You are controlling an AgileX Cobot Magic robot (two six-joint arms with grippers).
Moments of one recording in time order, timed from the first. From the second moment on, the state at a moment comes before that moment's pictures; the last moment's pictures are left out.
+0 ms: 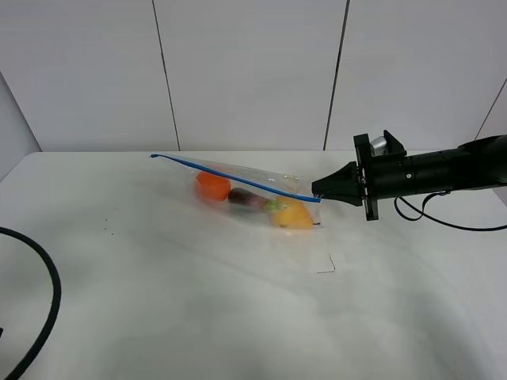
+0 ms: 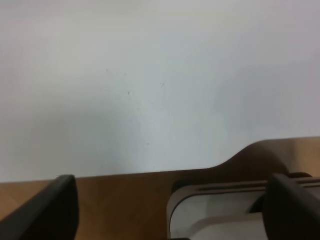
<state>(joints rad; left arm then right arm) 0.08 0.56 -0.51 -0.07 1.05 0.14 -0.05 1.99 -1.06 1.45 1.21 -0.94</state>
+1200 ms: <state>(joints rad) 0.00 -0.01 -0.50 -0.07 1.06 0.14 -0.05 1.99 -1.06 1.44 1.21 -0.91</state>
